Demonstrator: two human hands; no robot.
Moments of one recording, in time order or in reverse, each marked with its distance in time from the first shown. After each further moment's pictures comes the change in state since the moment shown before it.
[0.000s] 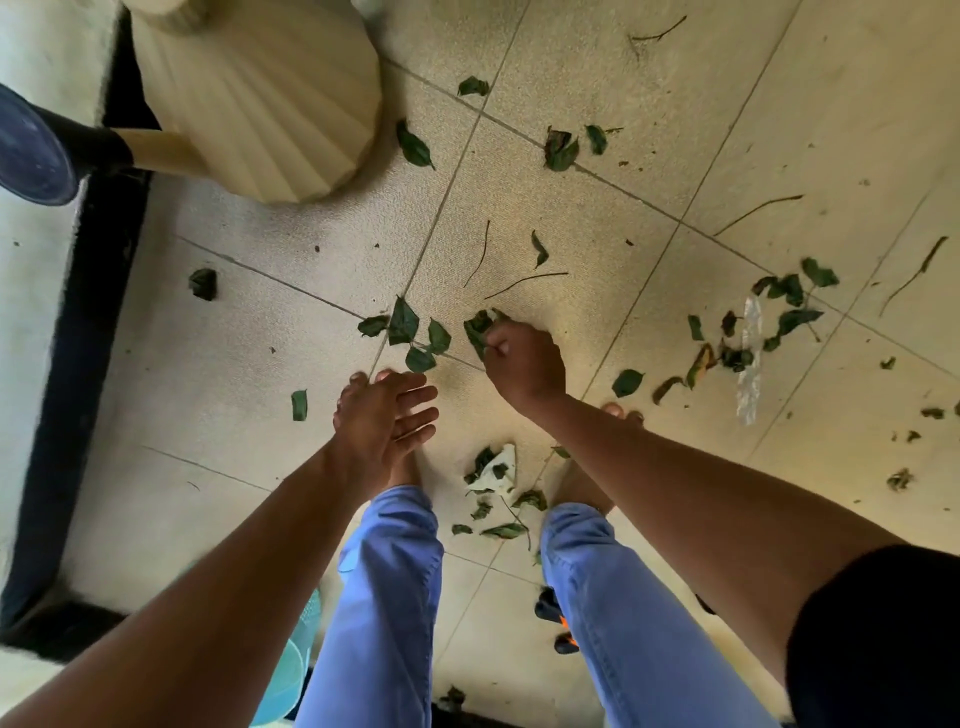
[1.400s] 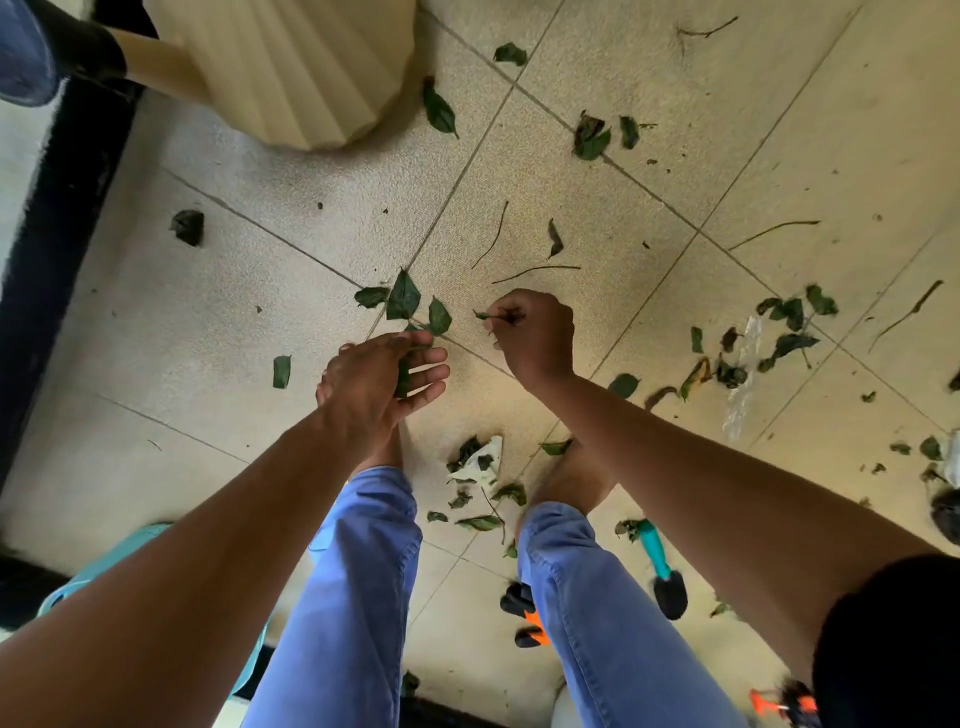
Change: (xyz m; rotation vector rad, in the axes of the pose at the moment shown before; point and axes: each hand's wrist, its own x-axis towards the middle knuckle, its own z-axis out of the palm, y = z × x) left_hand 0.031 0.003 0.000 -0.059 -0.036 0.067; right_hand 0.018 -0.004 -0.002 0.235 0.092 -0.040
